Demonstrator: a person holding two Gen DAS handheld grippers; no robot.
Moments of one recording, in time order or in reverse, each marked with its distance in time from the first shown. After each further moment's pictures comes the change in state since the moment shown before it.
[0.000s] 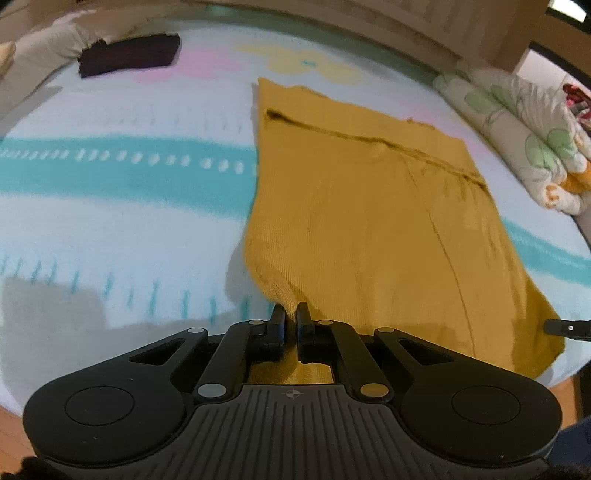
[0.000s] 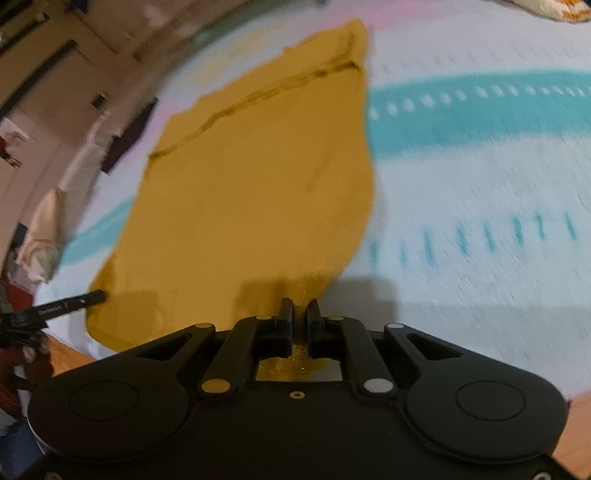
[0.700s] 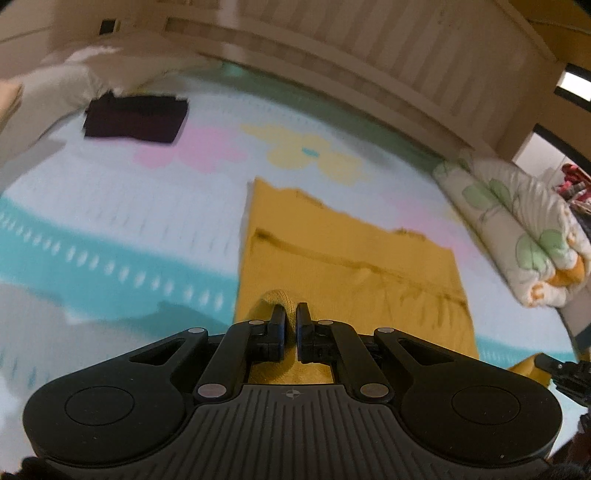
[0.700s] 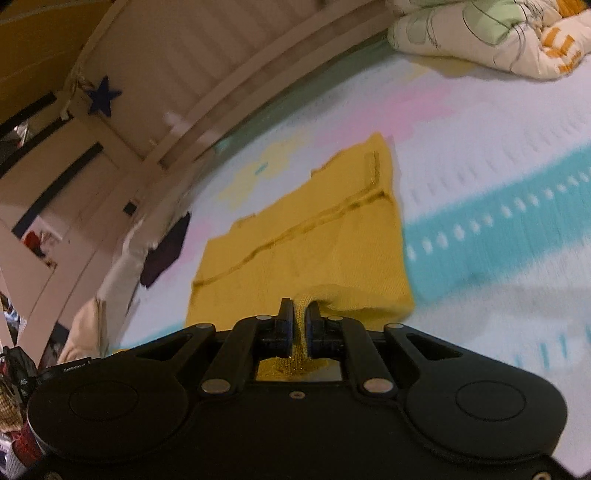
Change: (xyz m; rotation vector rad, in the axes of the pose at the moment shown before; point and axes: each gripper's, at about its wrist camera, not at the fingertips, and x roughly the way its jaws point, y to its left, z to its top) left arm -0.014 -0.011 0.092 -0.118 -0.201 -0.034; right arm -0.022 0.013 0.068 0.101 -0.309 0.098
